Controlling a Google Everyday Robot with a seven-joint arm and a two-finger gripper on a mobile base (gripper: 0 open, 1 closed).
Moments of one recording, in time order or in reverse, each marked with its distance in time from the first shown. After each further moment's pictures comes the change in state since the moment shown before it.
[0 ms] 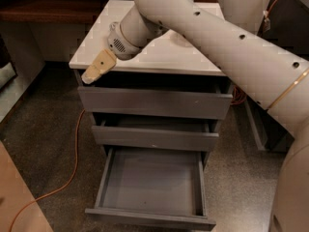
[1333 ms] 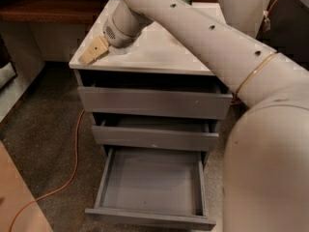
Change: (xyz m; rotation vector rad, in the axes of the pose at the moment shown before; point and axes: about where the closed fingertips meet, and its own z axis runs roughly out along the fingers) arm -0.028 -0.052 0.022 0.128 0.032 0.198
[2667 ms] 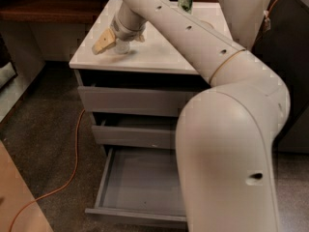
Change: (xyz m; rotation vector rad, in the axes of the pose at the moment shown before) arm -0.022 -0.086 0.031 0.178 0.010 0.177
